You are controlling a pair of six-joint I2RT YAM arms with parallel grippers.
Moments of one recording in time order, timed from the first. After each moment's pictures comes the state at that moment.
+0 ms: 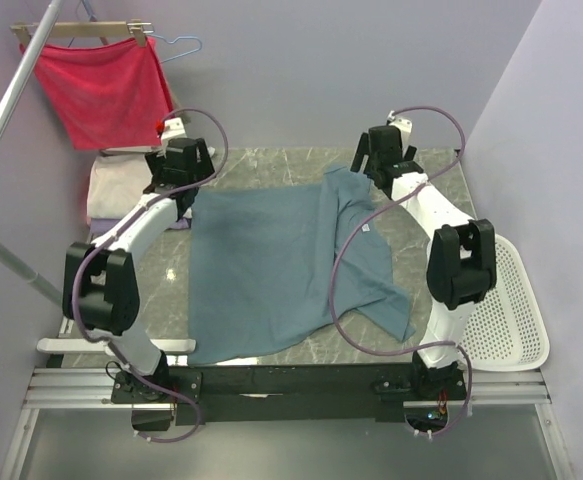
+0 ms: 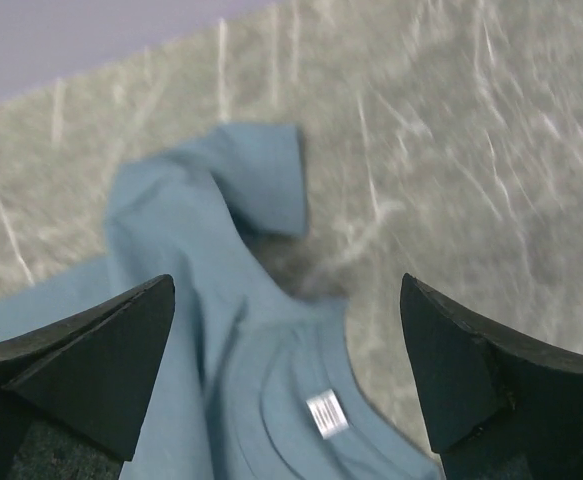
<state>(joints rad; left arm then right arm) -0.22 1.69 1.28 -0.04 -0.48 -0.31 0.24 1.88 1.55 -0.26 0.40 0.37</state>
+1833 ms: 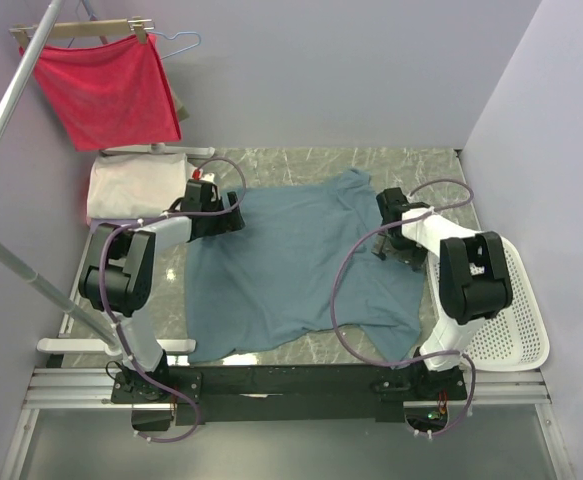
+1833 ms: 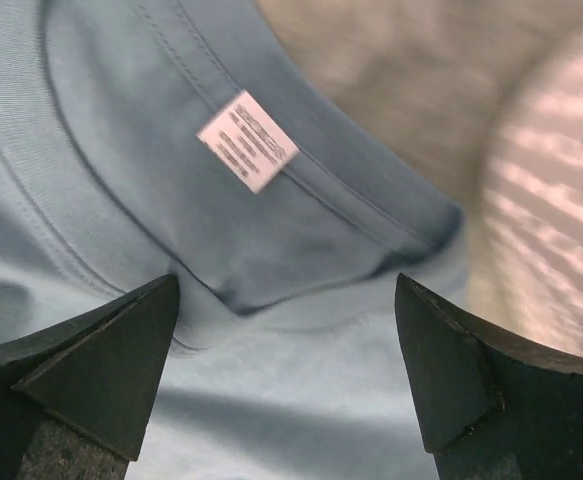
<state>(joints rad) -0.23 1.83 1.05 0.00 0.09 -0.41 0.17 1.76 1.10 -0.67 0.38 0.62</state>
